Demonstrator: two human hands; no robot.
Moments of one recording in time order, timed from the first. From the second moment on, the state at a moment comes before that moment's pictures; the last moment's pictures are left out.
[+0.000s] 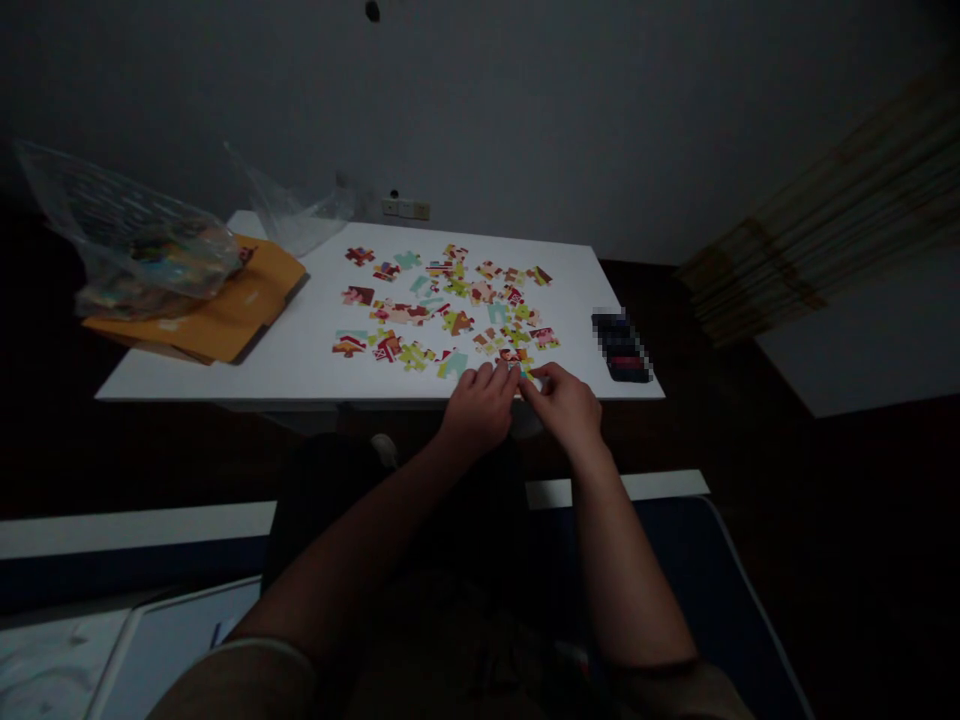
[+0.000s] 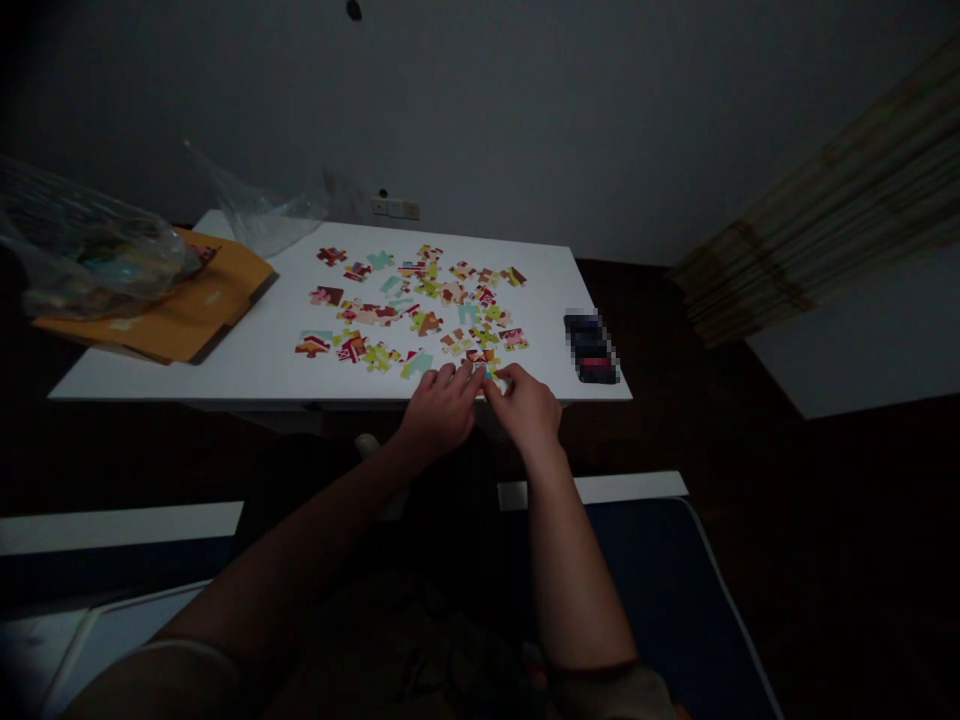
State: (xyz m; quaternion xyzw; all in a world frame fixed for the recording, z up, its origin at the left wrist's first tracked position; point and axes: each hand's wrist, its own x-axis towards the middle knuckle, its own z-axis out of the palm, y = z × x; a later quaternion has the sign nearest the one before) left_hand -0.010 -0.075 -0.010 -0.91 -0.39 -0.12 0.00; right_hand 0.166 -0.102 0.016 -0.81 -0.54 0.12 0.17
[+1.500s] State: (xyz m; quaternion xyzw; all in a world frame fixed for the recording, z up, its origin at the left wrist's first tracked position) left_hand -0.113 -0.052 -0.026 -0.83 -0.51 -0.22 0.00; right_hand 0.109 -0.085 0.007 -0.78 -0.60 0.08 0.15
